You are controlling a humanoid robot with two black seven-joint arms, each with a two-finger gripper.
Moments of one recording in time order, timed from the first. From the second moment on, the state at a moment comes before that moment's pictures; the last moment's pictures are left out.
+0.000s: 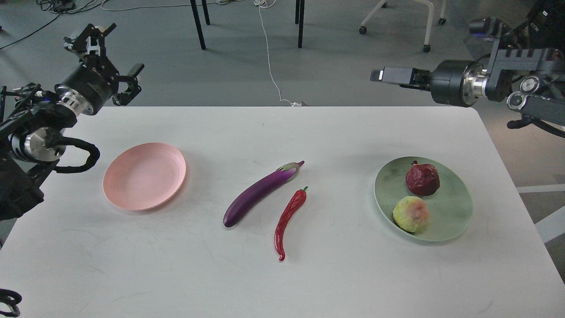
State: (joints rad) left arm -0.87 0.52 -0.56 -0.65 0.03 -0.44 -0.28; right arm 1.52 -0.63 -0.40 1.00 -0.71 0.16 0.37
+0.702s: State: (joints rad) left arm -0.84 0.54 -0.47 -1.23 1.19 -0.22 -0.20; right arm 1.07 -0.49 0.50 0.78 -0.41 0.14 0.36
